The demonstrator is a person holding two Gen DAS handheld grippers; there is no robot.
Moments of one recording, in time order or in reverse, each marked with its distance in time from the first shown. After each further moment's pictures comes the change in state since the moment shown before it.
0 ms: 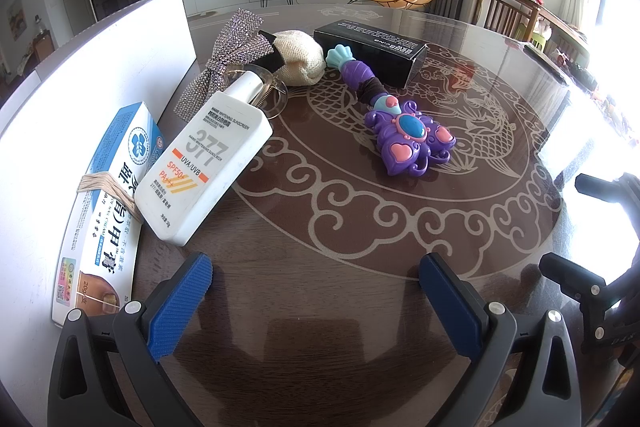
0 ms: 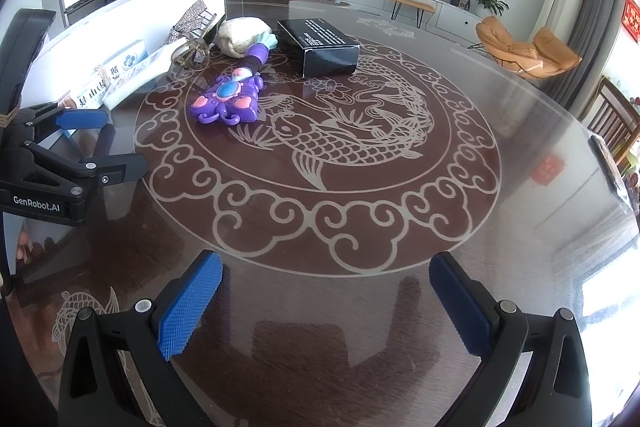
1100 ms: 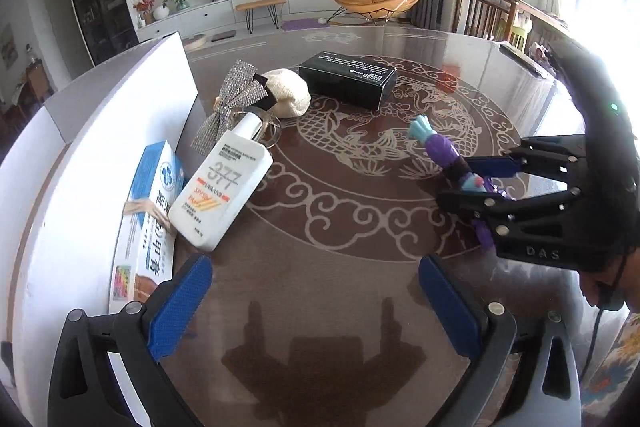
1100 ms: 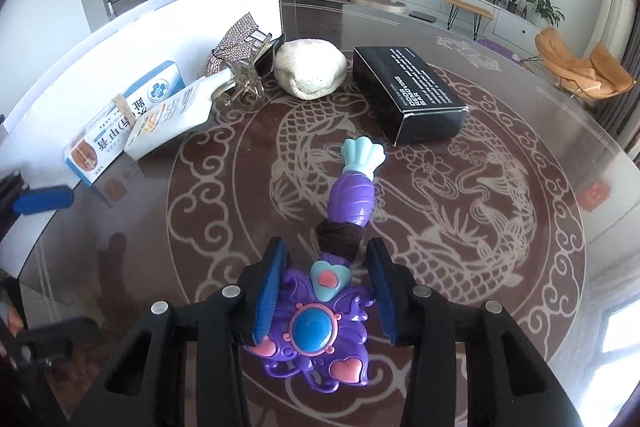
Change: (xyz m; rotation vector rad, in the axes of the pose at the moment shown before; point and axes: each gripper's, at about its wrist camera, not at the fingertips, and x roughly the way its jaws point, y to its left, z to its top) left arm -0.042 -0.004 0.014 0.114 -0.051 0.010; right arm 0.041 0.026 0.066 -0.075 0.016 0.187
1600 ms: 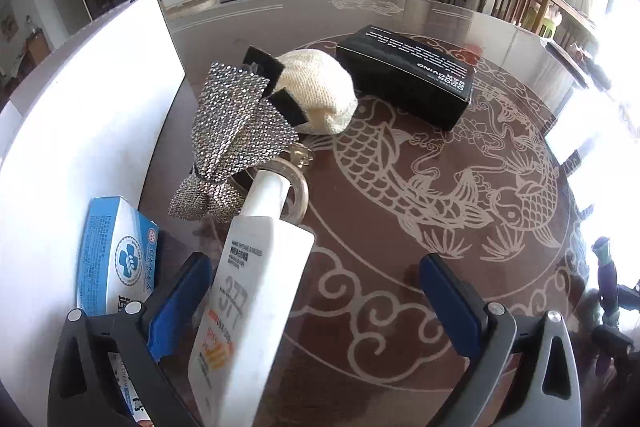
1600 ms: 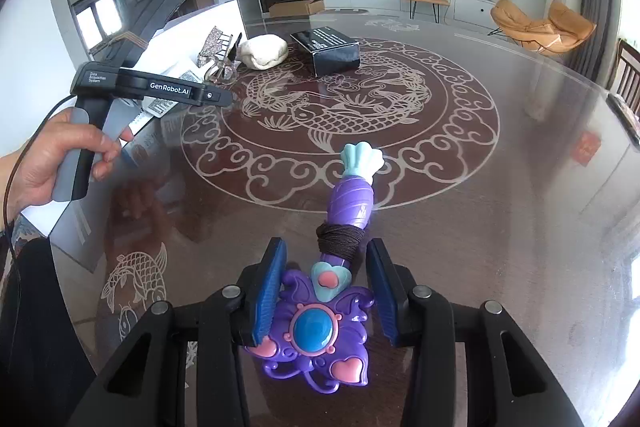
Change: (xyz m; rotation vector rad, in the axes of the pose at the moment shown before) left arm 0.075 0.021 0.042 -0.074 0.145 -0.037; right arm -0.080 -0.047 -0.103 0.187 -0.083 0.008
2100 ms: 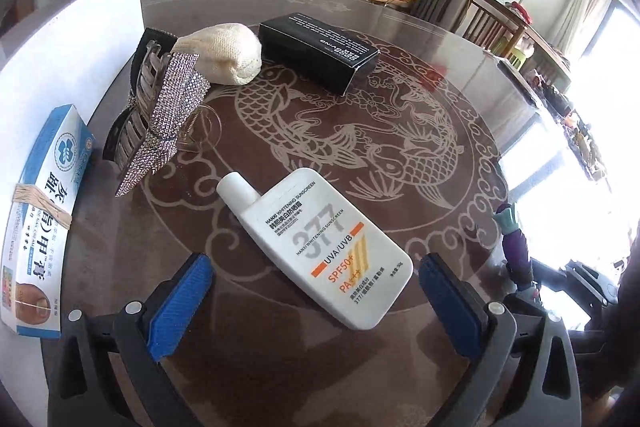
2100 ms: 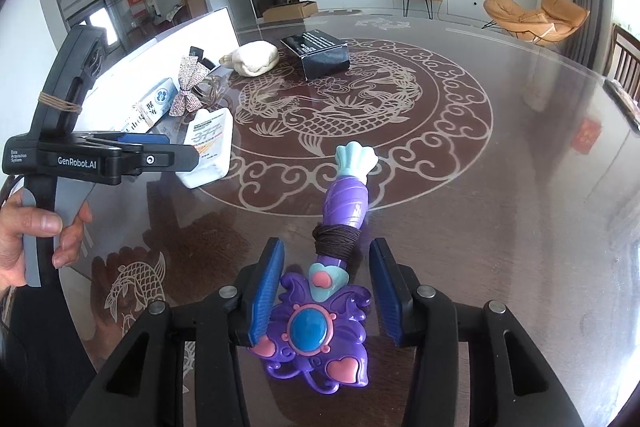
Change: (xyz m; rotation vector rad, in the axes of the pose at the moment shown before) left arm -0.023 -0.039 -0.031 -0.167 -0.017 -0.145; right arm 0.002 -0.004 0.001 0.037 -0.008 0.009
